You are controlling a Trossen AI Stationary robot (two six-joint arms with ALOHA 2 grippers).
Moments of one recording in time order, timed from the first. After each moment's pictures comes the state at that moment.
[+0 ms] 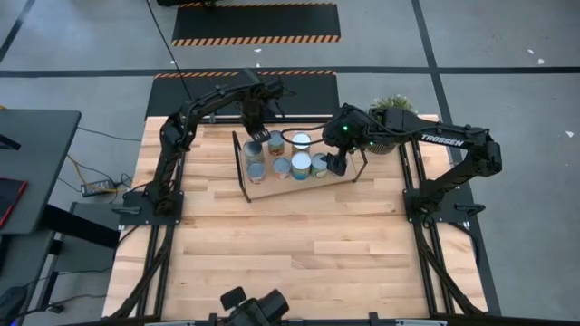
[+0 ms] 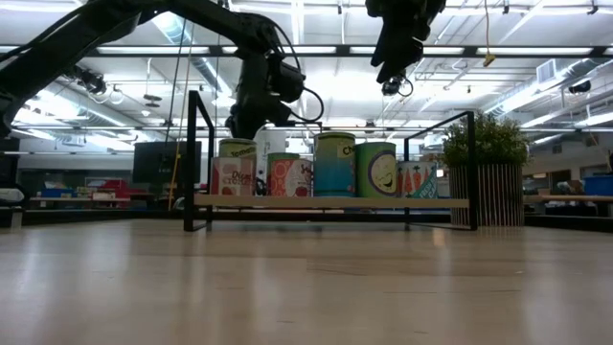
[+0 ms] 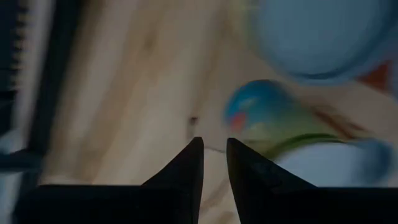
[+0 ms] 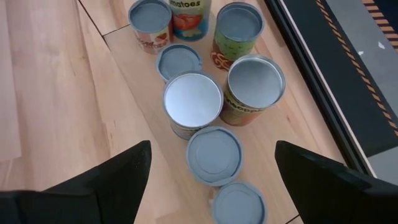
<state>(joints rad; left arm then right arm) 0.65 2.17 2.09 -1.57 0.00 0.16 -0.23 1.43 1.46 -0.94 0.09 0.05</state>
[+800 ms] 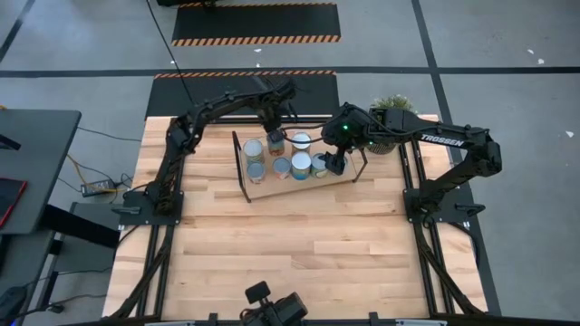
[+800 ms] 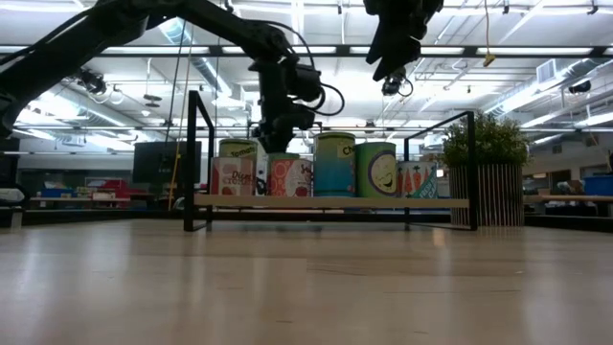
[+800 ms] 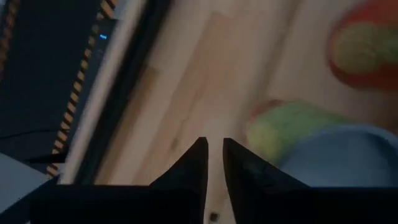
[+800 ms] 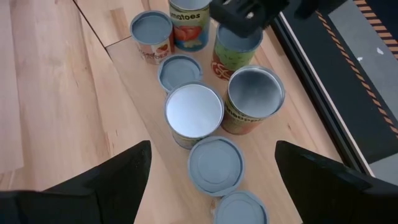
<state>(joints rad) 0.60 2.21 2.09 -1.24 -0.10 0.14 -0.23 1.43 1.46 -0.91 0.09 0.06</state>
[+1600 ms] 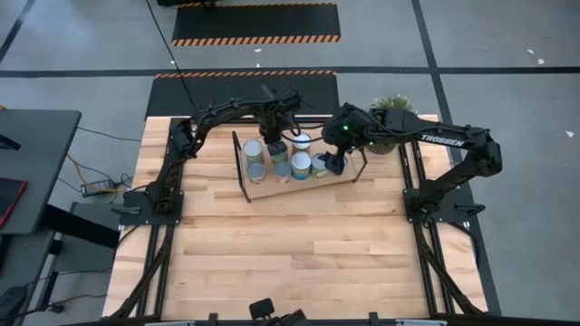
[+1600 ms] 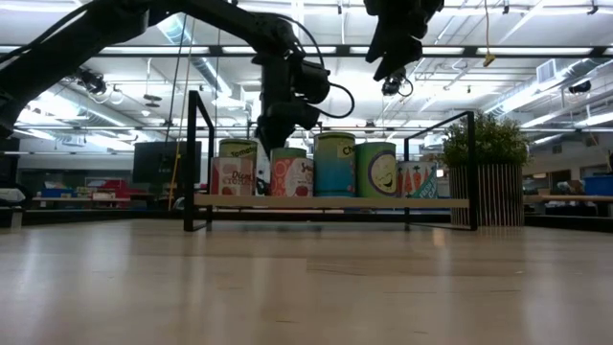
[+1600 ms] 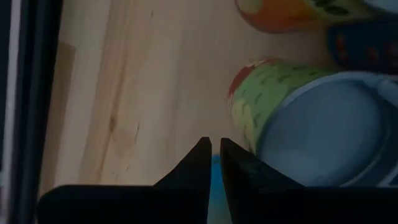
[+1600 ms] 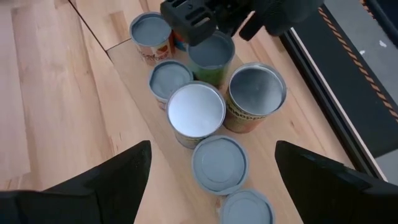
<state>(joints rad) 0.52 2.22 2.09 -1.37 0.01 0.18 -0.23 1.43 1.46 -0.91 0.09 0.10</state>
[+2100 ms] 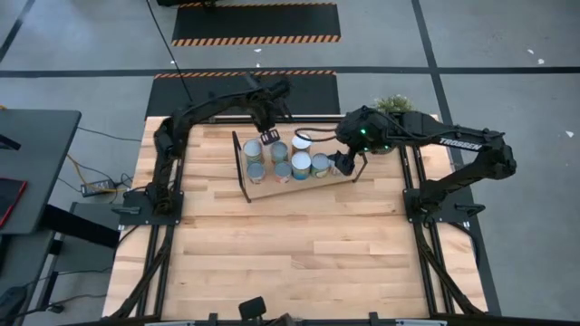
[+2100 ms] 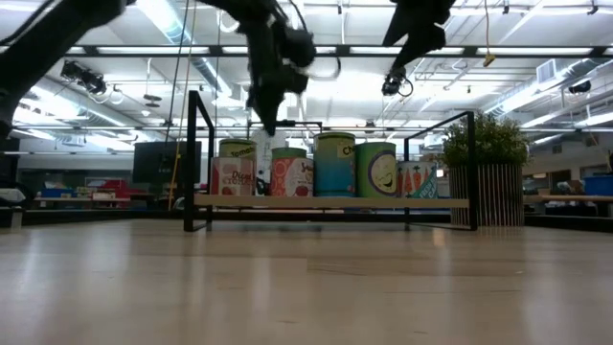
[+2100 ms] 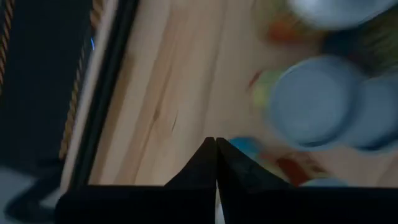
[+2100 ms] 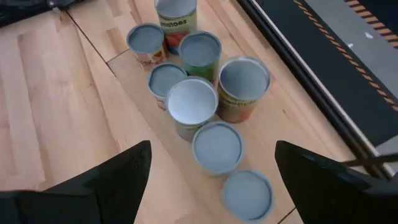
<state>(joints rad) 0.54 2.09 2.09 -1.38 -0.06 0.20 -0.20 1.31 1.42 -0.94 0.14 0.22</state>
